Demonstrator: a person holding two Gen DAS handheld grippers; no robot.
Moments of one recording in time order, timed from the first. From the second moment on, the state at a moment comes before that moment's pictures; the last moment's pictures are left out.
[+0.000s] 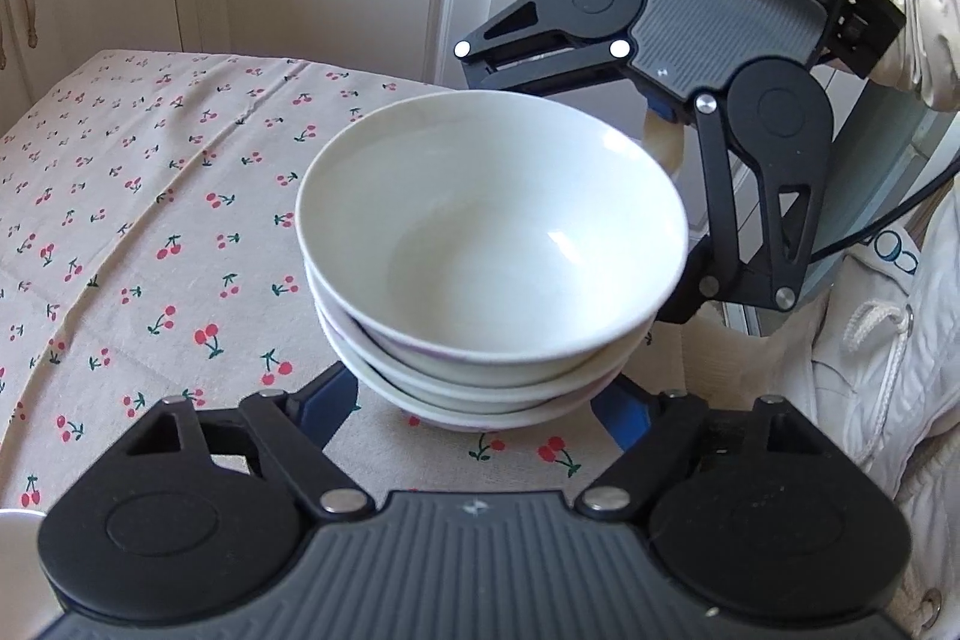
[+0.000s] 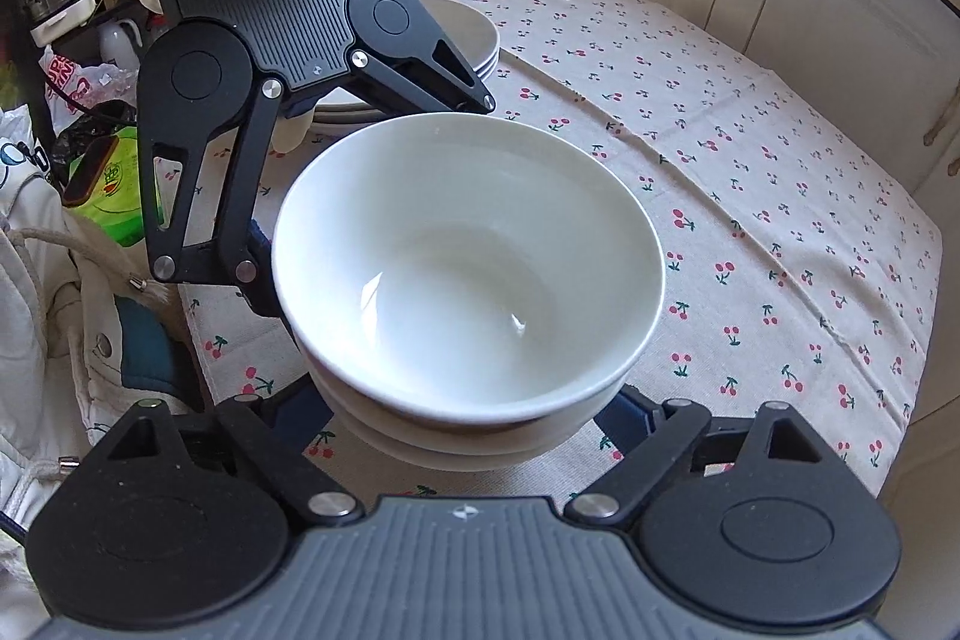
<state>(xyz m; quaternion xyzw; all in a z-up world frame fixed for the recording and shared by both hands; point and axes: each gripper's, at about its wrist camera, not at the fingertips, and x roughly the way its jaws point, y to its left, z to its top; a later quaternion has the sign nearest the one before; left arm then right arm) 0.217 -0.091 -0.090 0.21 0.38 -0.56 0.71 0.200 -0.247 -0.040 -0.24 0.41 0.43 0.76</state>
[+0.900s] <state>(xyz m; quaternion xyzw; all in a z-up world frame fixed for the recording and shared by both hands) 0.193 -0.076 -0.062 0.21 0.37 -0.52 0.74 0.191 -0.231 -0.018 -0.29 0.39 0.44 0.76</state>
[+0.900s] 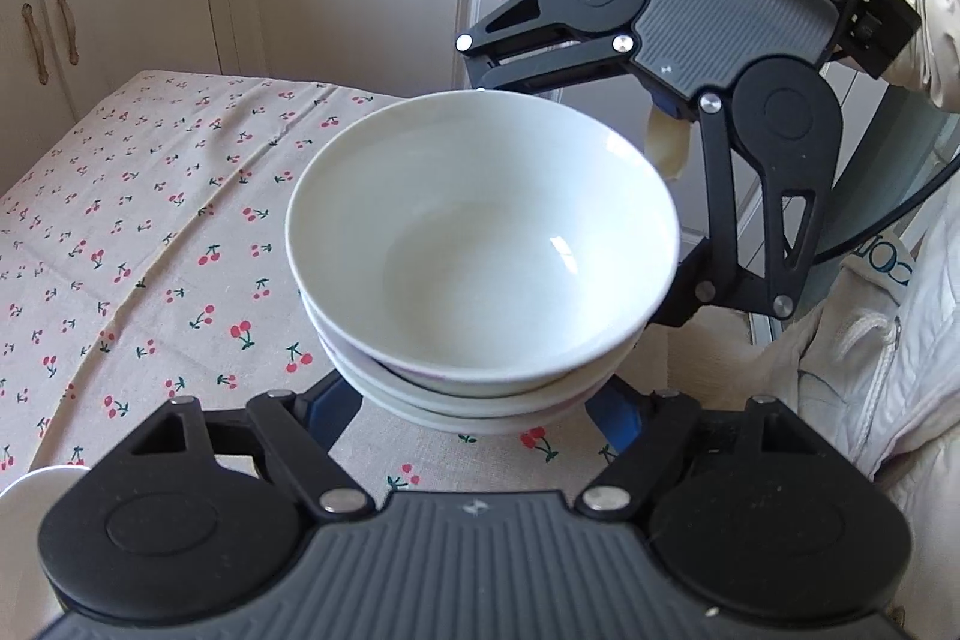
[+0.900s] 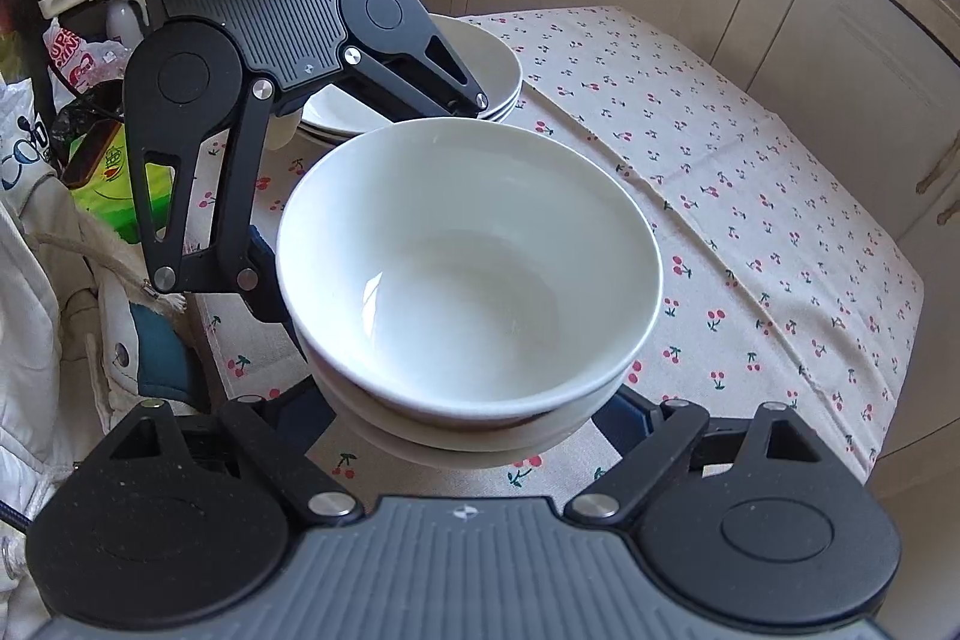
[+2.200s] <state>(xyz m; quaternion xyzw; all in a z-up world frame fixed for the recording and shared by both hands) 0.219 0.079 -0.047 0.19 0.39 -0.36 0.83 0.273 -0.047 -0.030 -0.35 0.33 0.54 0.70</state>
